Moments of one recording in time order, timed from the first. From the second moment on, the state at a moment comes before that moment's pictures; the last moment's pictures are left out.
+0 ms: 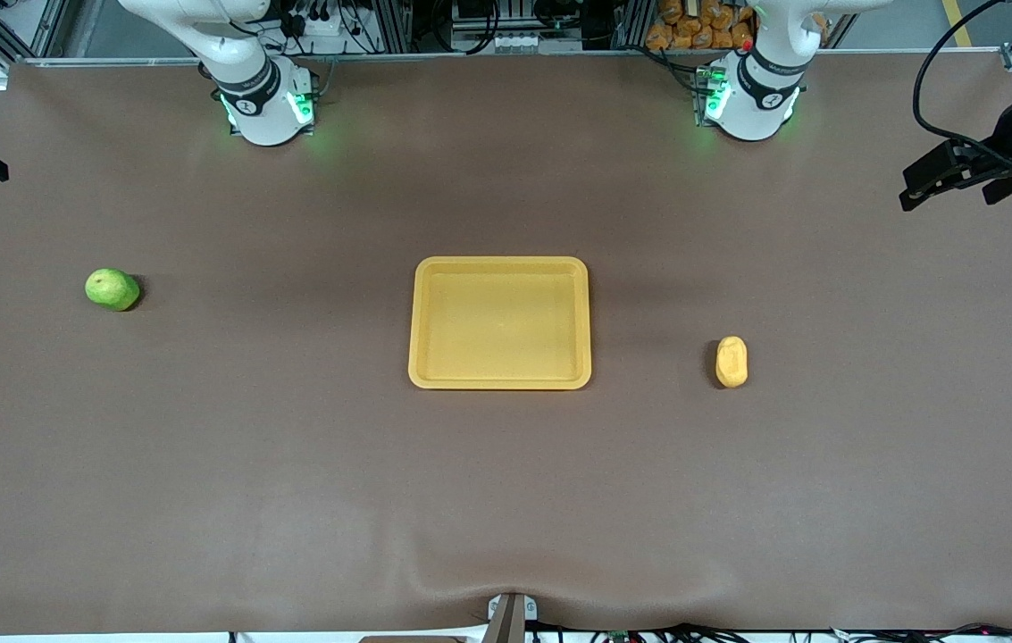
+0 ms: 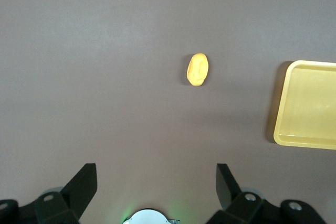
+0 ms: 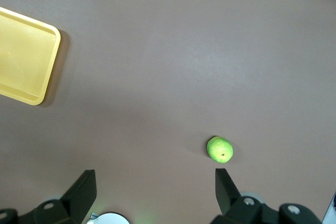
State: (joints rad) left arm -0.03 -0.05 -0.06 -1.53 0.04 1.48 -0.15; right arm -0.07 -0.05 -0.04 -1.45 0.03 1.40 -0.44
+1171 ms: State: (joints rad) left arm -0.04 -0.01 -0.07 -1.52 0.03 1.45 -0.15; right arm -0.06 -0.04 -0.09 -1.45 0.03 1.39 -0.44
